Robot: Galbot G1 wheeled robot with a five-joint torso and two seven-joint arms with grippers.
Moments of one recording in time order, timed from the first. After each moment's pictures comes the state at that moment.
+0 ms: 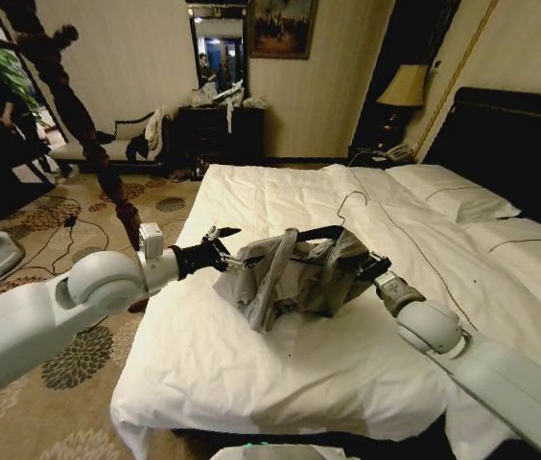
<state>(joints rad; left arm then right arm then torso) 0.16 -0.38 0.44 -2.13 -1.13 0.26 0.22 -1.08 0.50 0.24 2.13 0.36 -0.50 0.30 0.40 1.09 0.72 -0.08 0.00</state>
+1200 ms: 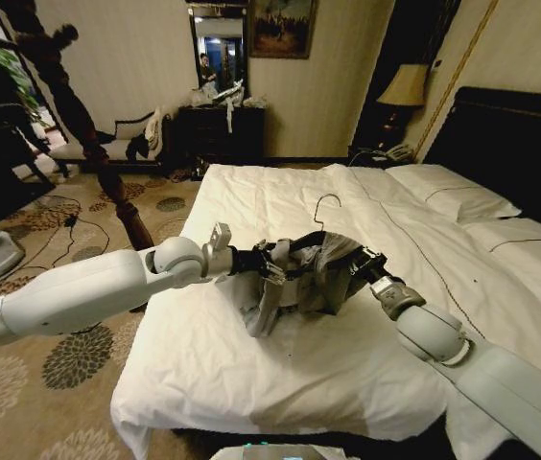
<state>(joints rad) -0.29 -0.68 0.97 -1.94 -1.25 0.27 0.22 -1.12 0.48 0.26 2.20 0.22 -0.46 0.28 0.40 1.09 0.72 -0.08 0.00</state>
